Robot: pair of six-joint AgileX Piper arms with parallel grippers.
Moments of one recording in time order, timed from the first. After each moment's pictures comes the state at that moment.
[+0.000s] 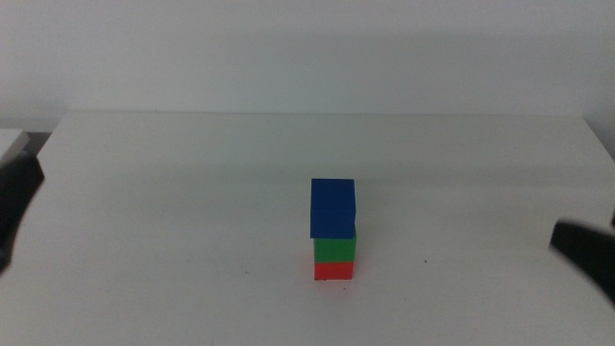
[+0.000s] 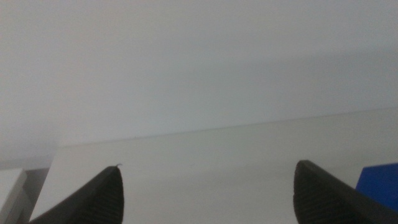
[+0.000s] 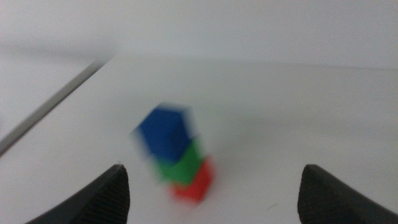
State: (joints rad) left arm -0.12 0.43 -0.55 -0.27 0.39 0.24; right arm 0.60 0.52 -0.56 -0.04 0.45 0.28
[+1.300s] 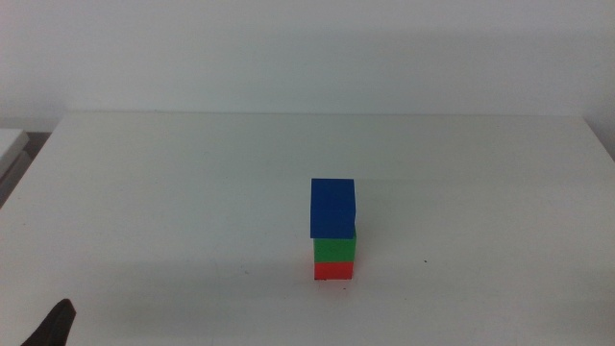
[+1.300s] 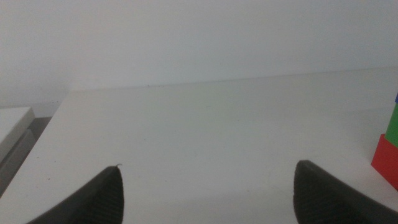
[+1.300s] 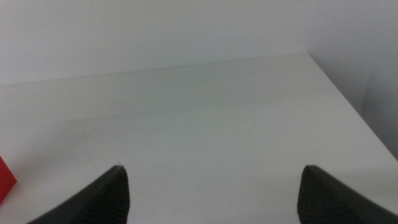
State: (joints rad) left arm -0.11 0.00 0.00 -0.26 0.23 0.24; right arm 0.06 0.00 0.00 -0.17 0.30 0.28
